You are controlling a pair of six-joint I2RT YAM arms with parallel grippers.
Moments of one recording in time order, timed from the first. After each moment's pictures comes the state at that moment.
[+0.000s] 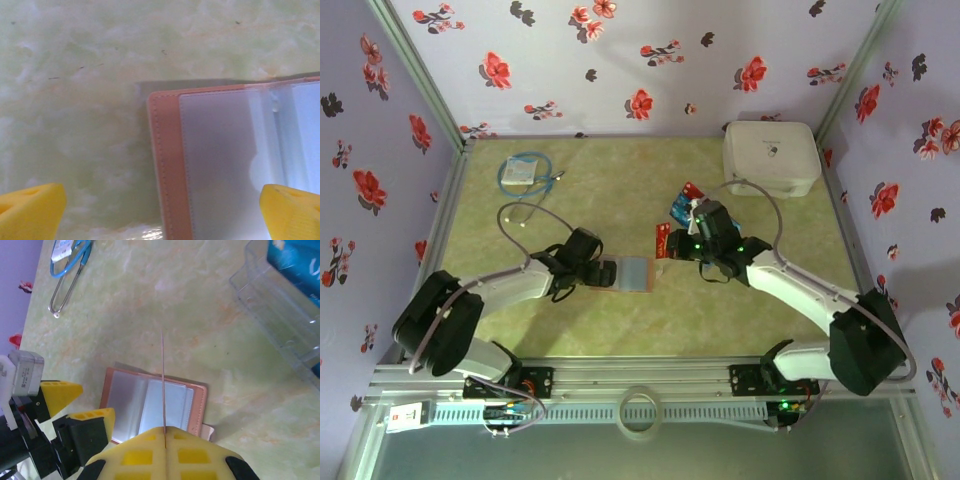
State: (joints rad) left arm -0.70 1.46 0.70 -0.28 -0.16 -0.47; right arm 0.61 1.29 0.81 -0.23 -0.21 0.67
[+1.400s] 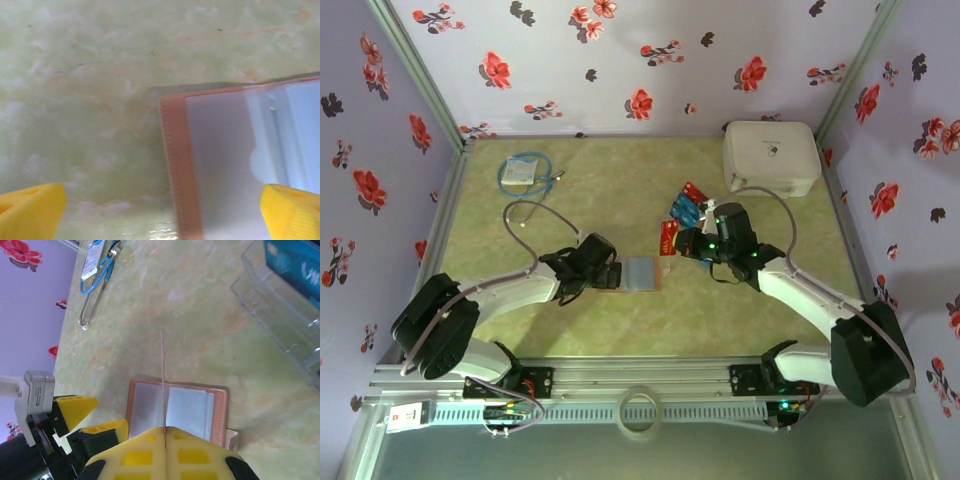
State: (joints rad) left arm -0.81 1.43 0.75 -0.38 -0.32 -0.59; right arm 0.51 1.25 0.70 -0.07 -0.39 0.71
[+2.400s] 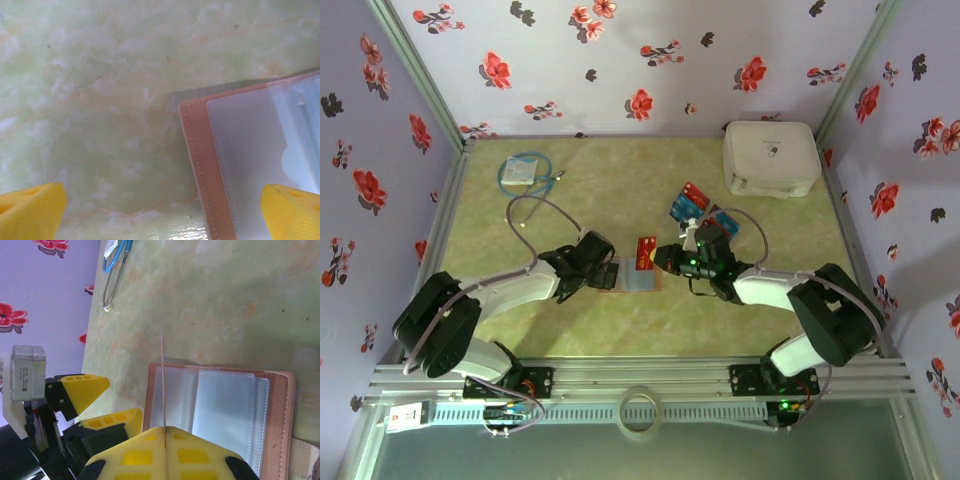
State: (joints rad) left arm -0.79 1.45 0.75 -0.39 -0.34 -0.46; right arm 0.62 1.48 0.52 0.47 -0.43 0.91
